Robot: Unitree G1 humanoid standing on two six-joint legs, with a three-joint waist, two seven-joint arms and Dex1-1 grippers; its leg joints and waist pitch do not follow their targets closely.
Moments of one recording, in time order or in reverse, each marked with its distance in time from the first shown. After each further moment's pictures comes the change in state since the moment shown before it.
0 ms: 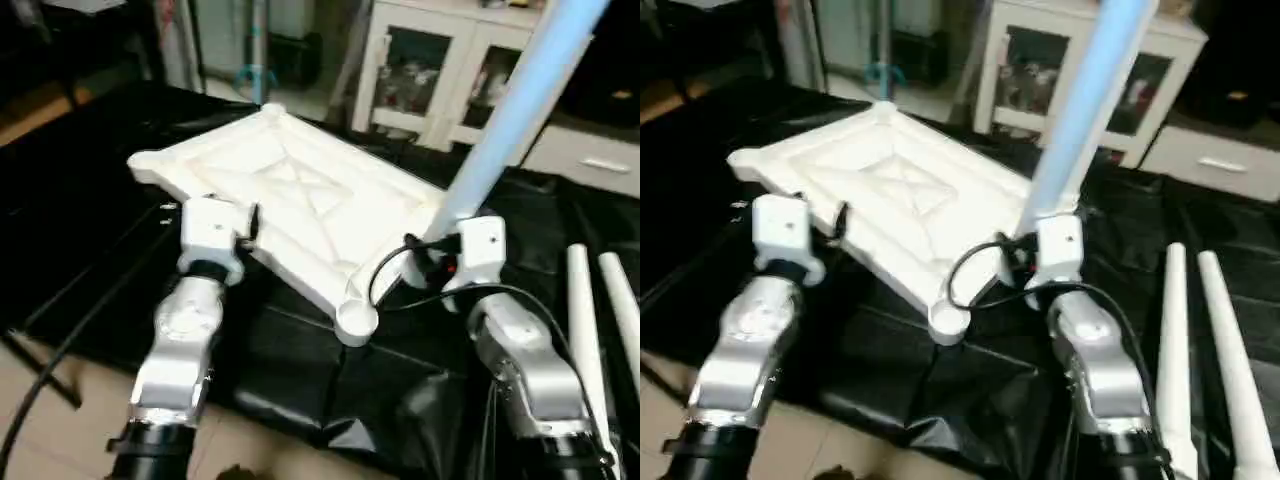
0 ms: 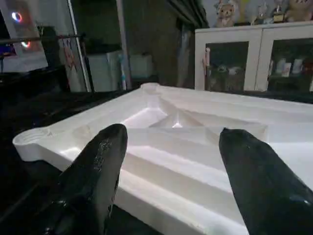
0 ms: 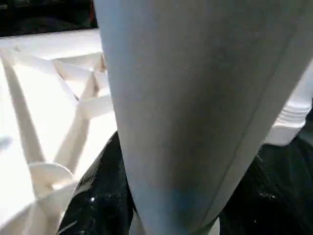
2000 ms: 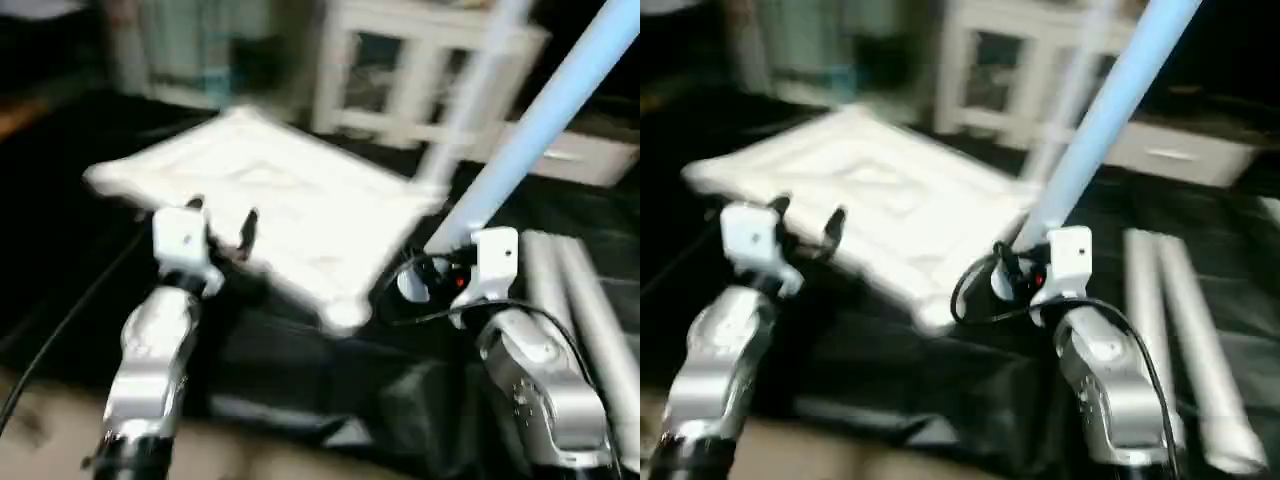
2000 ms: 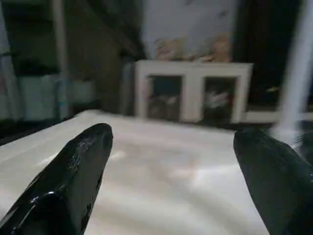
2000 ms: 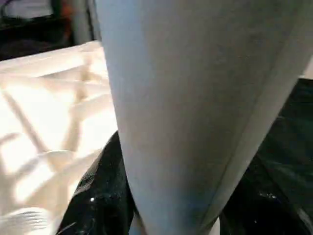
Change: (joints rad) left arm 0.045 -0.007 0.079 0.003 -0.091 -0.131 -0.161; right arm 0.075 0.009 -0.006 -0.159 0.091 0.089 0.037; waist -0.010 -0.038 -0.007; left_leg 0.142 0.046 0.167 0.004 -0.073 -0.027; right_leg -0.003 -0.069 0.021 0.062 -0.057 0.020
